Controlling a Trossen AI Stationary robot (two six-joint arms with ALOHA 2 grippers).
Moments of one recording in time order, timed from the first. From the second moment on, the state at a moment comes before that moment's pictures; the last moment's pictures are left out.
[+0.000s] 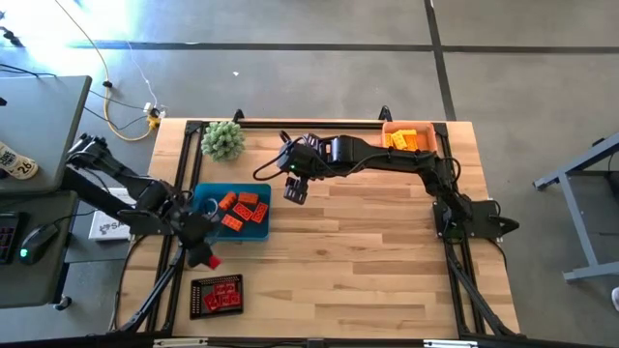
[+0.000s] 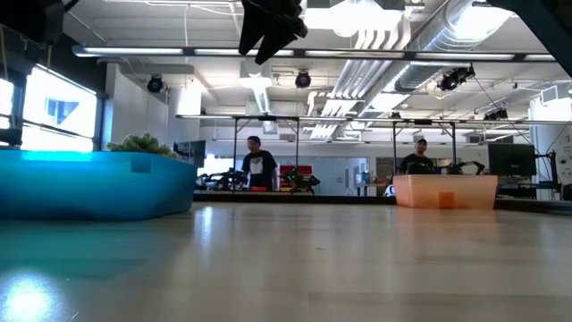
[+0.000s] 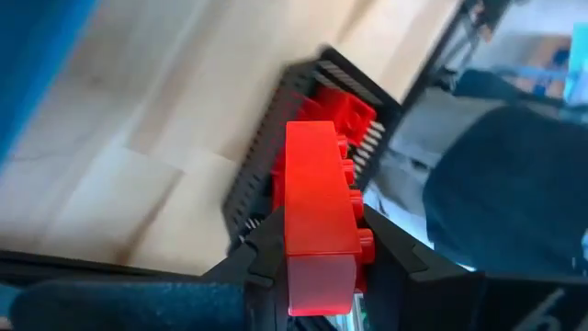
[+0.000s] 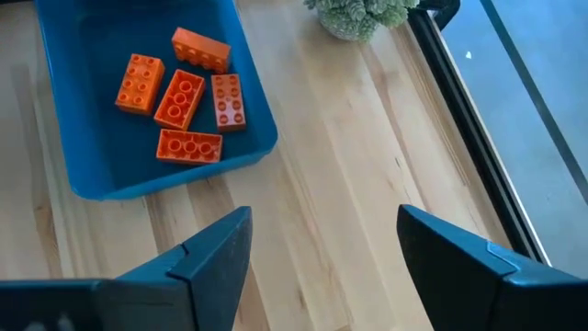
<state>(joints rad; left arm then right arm) -0.42 0.79 0.67 -0.88 0.31 -1.27 -0.03 2.15 2.36 -1.17 0.29 0.15</state>
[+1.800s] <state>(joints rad) -0.67 1.13 0.67 -0.47 0.38 -1.22 -0.03 2.15 2.36 -1.19 0.28 0.06</state>
